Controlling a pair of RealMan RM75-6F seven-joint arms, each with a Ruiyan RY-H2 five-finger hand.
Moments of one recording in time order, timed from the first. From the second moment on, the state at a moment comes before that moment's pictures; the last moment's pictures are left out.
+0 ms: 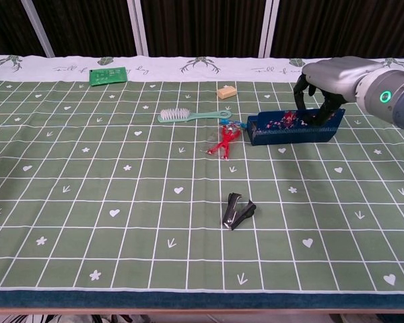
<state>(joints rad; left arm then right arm) -0.11 -1.13 -0.10 -1.73 1.28 1.41 0.12 0.82 -1.59 0.27 -1.37 -0.80 0.97 -0.70</state>
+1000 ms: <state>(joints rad) -0.12 -1.13 -0.10 -1.73 1.27 1.41 0.12 0.93 -1.64 0.28 -1.22 -0.65 0.90 -0.70</state>
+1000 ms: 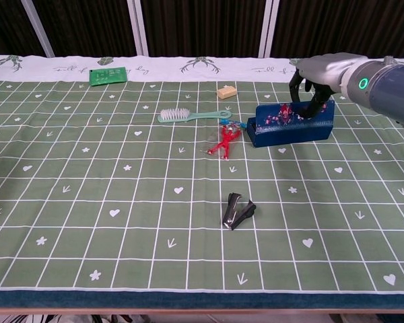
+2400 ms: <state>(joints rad) -0.12 -1.13 -0.10 -1.73 1.28 1.41 0.13 0.93 -1.48 0.22 -1.41 -0.62 0.87 -0.70</state>
